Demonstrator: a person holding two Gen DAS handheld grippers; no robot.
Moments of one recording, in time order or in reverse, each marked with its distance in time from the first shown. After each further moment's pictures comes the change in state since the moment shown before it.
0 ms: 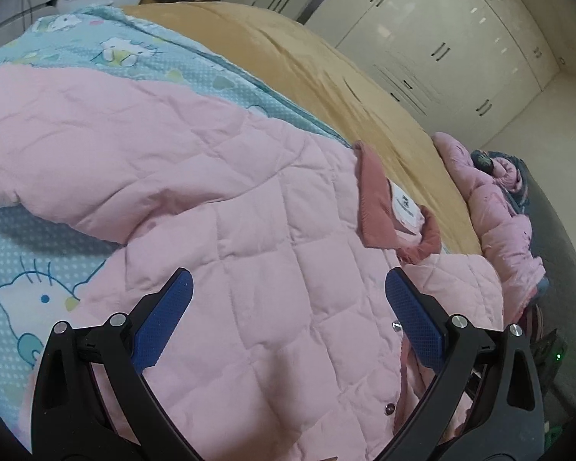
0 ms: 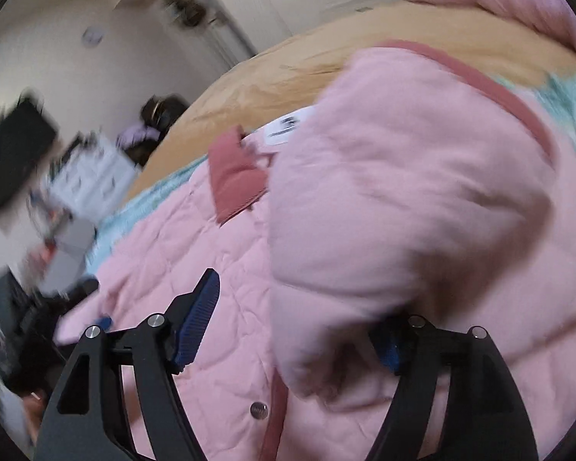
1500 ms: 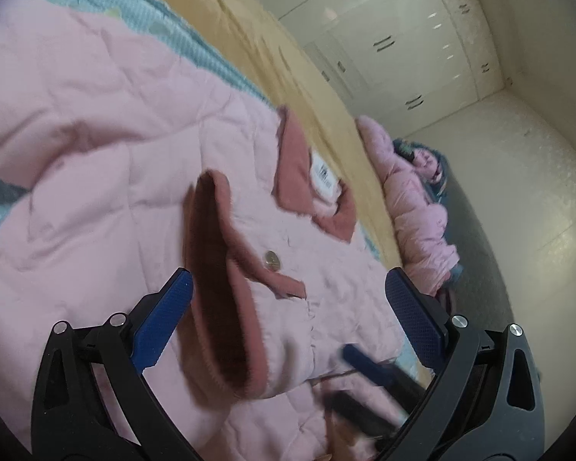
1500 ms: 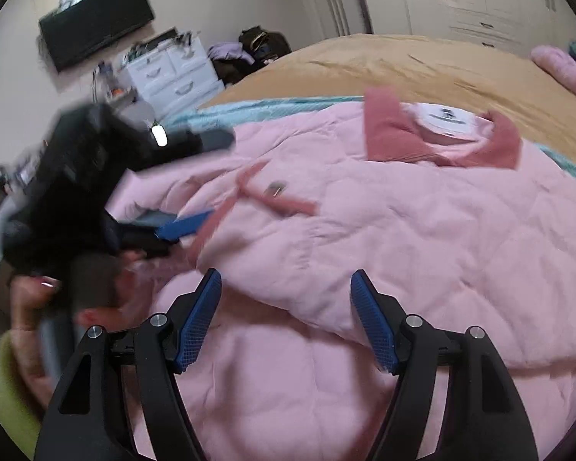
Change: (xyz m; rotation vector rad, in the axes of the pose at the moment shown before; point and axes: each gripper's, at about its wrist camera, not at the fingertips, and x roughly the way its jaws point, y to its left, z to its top) left arm 0.024 0.002 -0.015 -0.094 0.144 -0.356; right arm 0.005 0.114 -0.075 -0.534 0.175 0.102
